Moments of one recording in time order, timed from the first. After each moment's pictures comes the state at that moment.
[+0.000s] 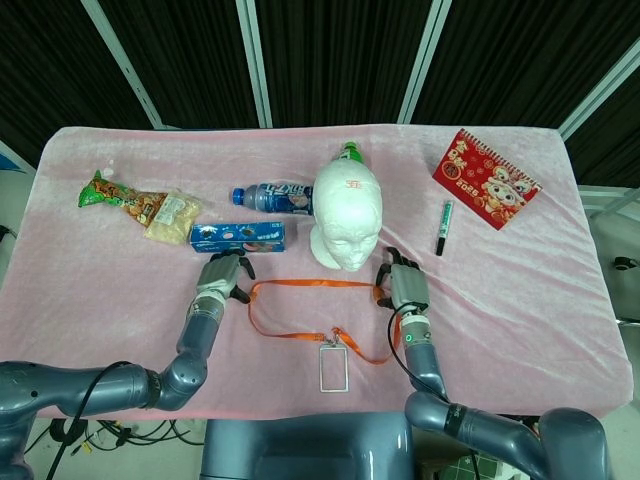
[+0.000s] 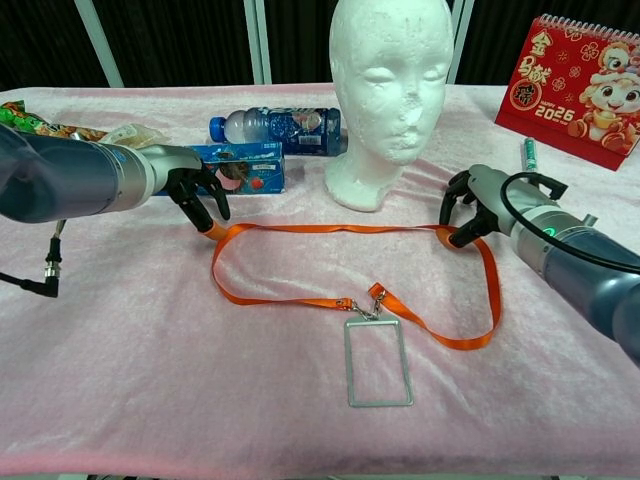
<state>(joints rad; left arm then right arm) -1.02 -1.68 -0.30 -1.44 0.11 0.98 0.62 0.69 -1.90 0.34 -1.19 -0.75 1.03 -0.39</state>
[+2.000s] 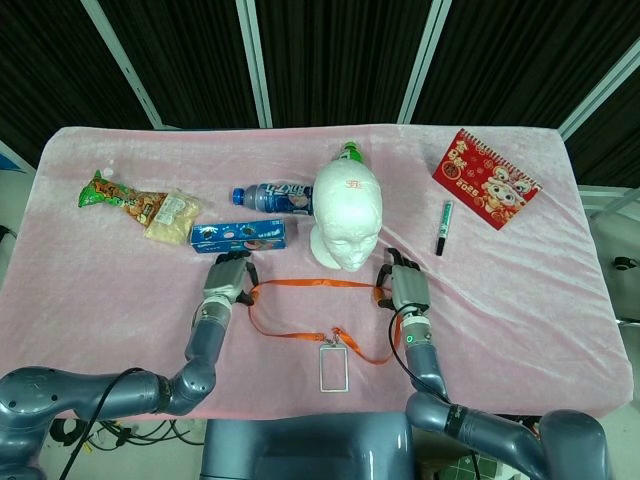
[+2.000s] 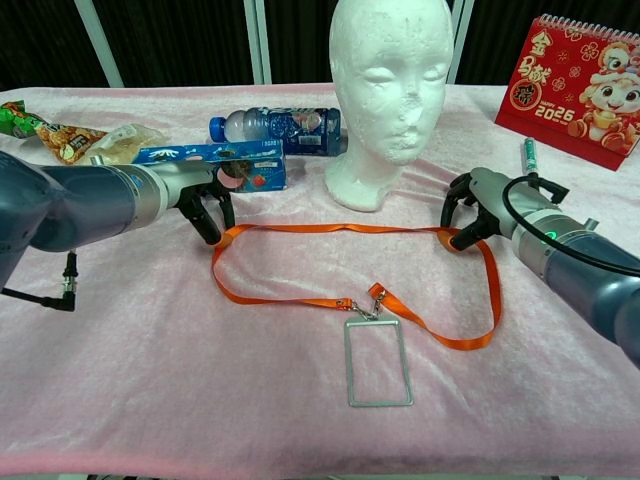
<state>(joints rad) -1.01 -1.76 -0.28 -1.37 0.17 1.00 0.67 0.68 -1.91 0.34 -1.18 -0.76 1.01 -0.39</state>
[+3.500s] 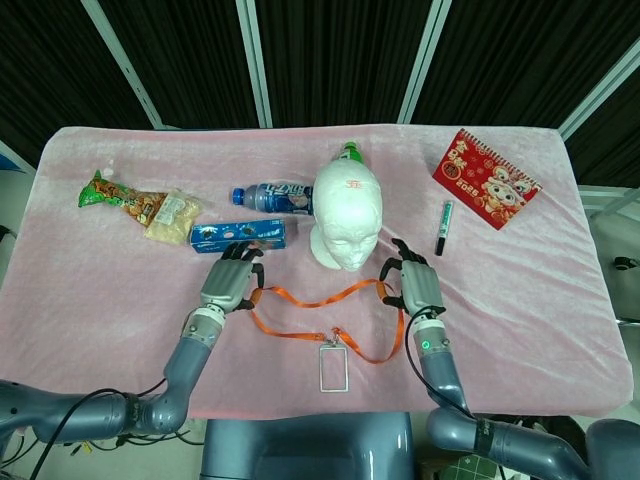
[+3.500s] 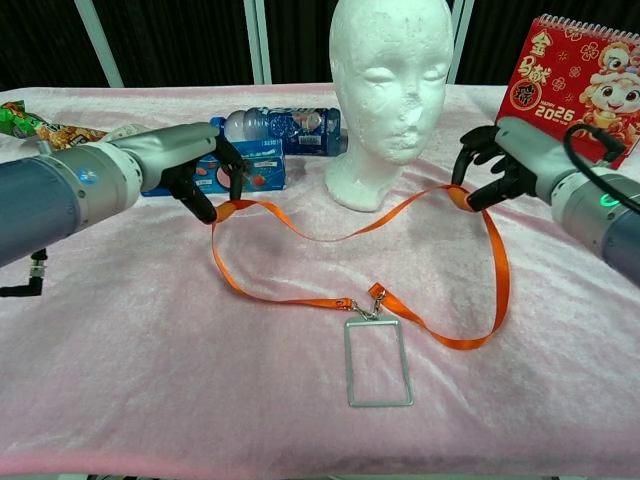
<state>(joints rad) -0.88 -1.65 -0.17 -1.59 0.71 1.10 0.52 0.59 -1.72 0.34 -1.52 -0.89 1.13 -0.30</state>
